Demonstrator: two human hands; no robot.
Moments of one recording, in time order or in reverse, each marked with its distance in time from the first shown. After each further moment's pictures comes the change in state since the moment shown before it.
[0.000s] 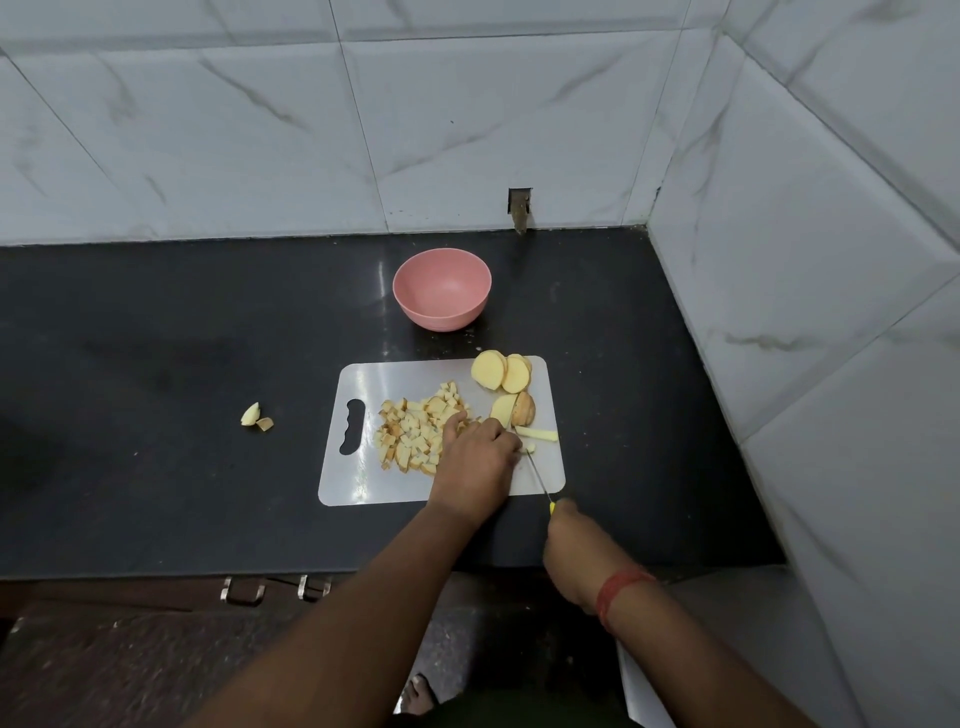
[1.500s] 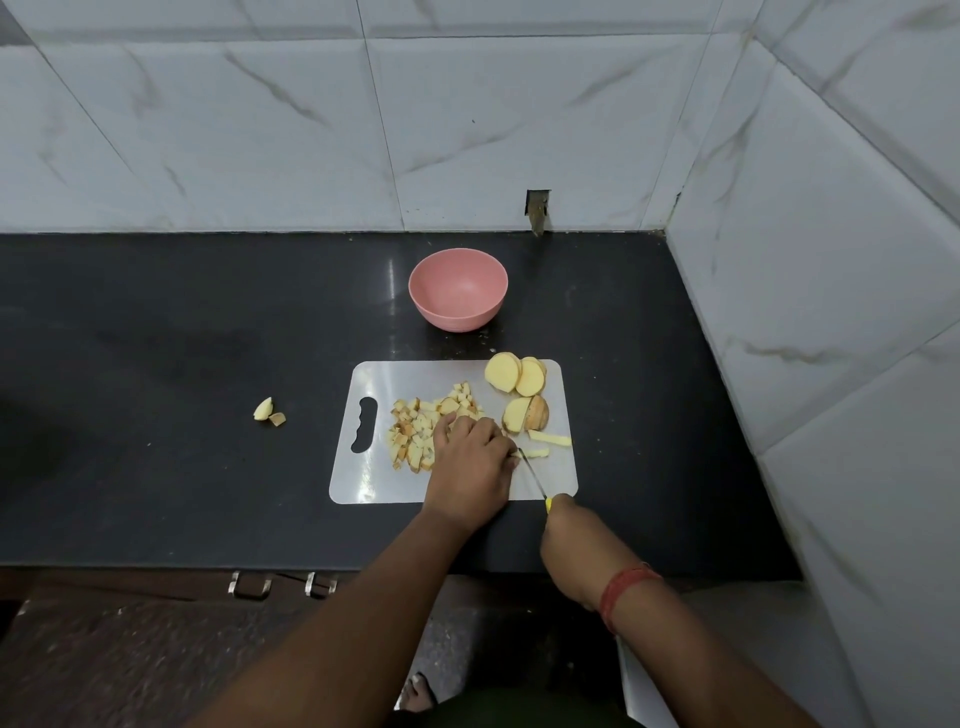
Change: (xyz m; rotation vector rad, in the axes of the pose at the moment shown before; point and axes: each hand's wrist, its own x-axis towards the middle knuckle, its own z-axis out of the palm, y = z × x) left_hand -0.010 -0.018 -0.001 0.023 0.053 -0.057; right_hand 0.001 -0.018 -0.005 -0.051 0.048 -0.020
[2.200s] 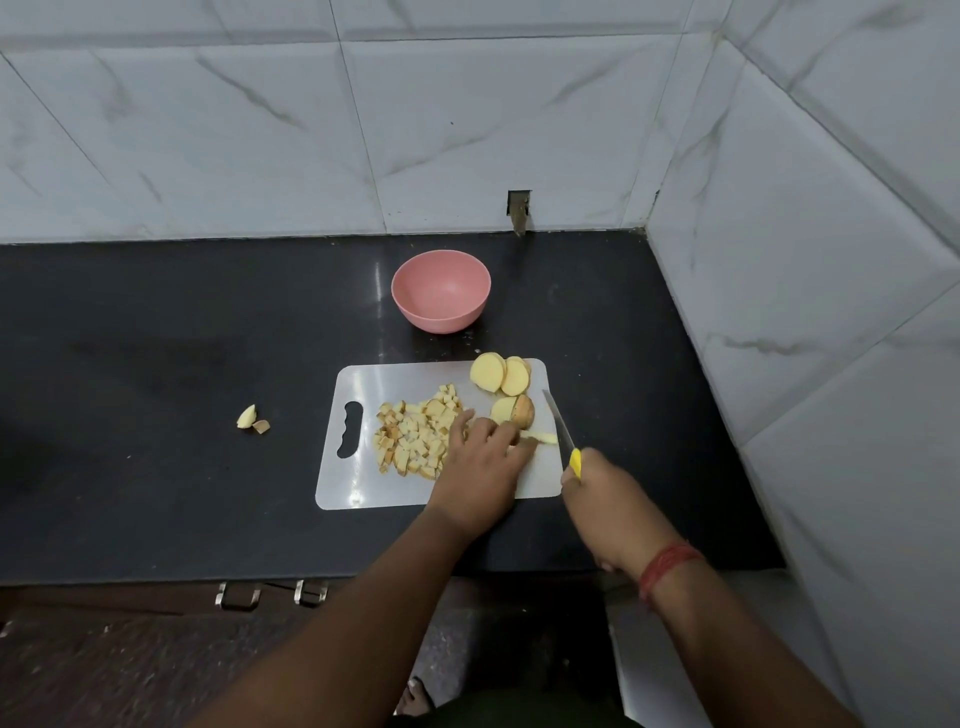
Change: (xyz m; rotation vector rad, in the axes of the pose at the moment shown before) left_hand 0.004 0.019 -0.002 0.139 0.019 0.283; right_hand -0.016 0.011 -0.055 0.334 0.141 0.025
